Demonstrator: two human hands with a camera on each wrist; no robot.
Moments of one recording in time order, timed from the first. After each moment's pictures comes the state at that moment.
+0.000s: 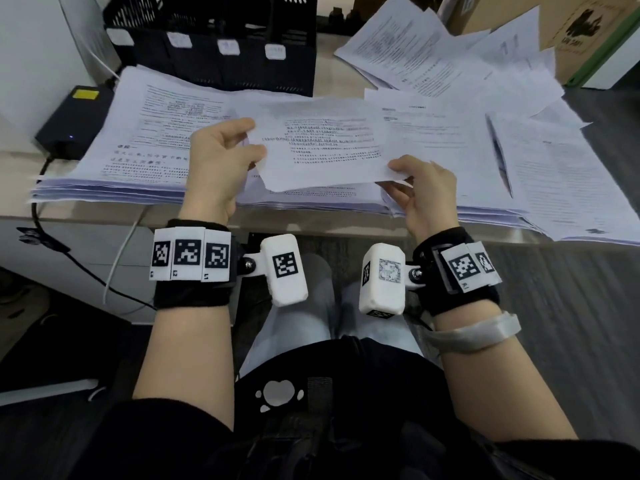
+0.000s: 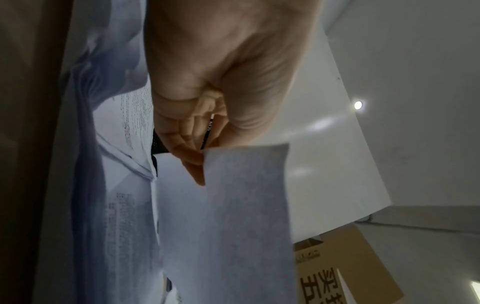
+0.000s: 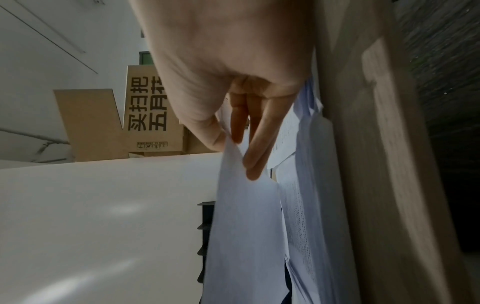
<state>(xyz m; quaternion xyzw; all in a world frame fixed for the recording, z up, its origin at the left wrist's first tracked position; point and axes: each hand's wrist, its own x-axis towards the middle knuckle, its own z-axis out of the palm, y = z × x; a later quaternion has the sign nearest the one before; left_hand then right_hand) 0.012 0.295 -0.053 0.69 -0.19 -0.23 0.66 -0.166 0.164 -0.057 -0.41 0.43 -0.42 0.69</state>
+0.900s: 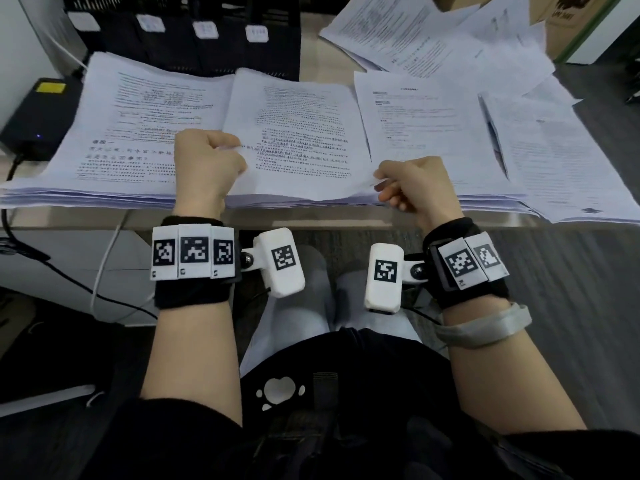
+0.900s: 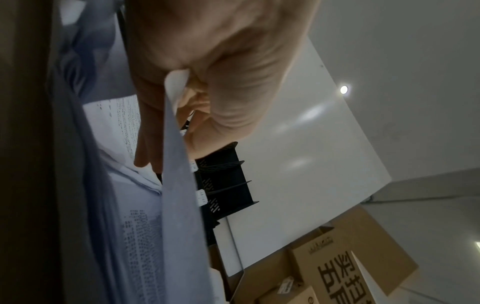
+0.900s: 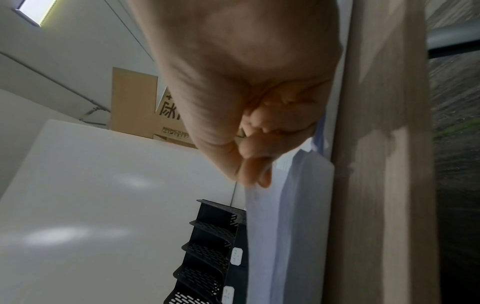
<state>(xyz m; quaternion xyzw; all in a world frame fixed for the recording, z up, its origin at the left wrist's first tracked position) 0.019 0.291 -0.063 0.79 -0.18 -0.18 0.56 -0.172 0.166 -0.055 -0.62 0.52 -0.23 0.54</state>
